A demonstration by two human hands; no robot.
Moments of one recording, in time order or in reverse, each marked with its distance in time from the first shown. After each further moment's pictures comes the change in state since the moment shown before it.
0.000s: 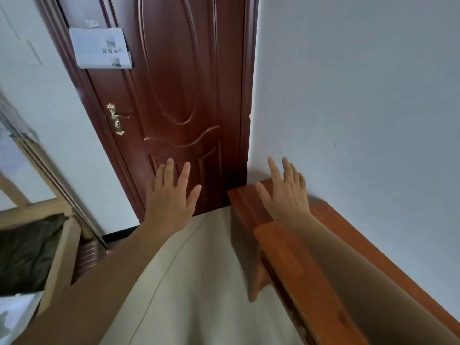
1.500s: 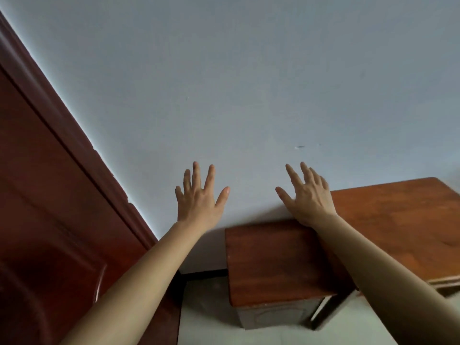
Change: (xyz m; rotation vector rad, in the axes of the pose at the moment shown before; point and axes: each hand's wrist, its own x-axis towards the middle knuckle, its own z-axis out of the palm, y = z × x) left_hand 0.631 0.051 0.306 -0.407 -0.338 1.116; right_hand 0.381 -0.029 0.155 -0.358 0.205 1.201
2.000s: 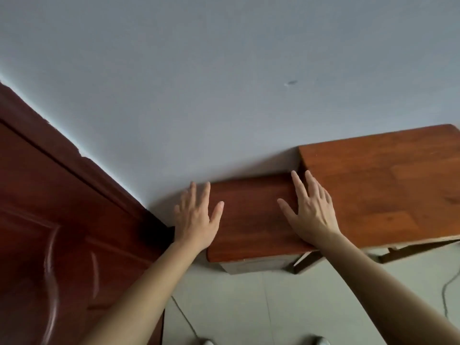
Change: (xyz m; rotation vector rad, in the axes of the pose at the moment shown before) left_hand -0.072 0.034 0.160 -0.087 -0.173 -0.054; right_hand -0.083 0.092 0.123 0.087 -0.069 0.065
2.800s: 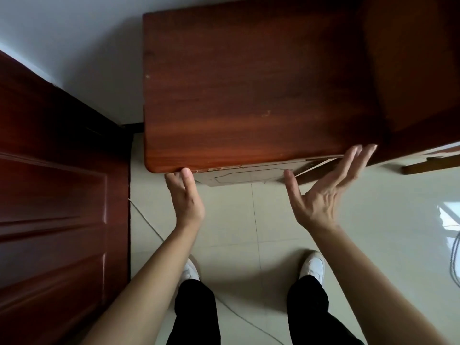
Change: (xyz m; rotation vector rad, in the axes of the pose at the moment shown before) left_hand -0.089 -0.056 0.404 -0.963 0.185 -0.546; right_hand -0.139 0.130 0.350 0.351 0.397 0.061
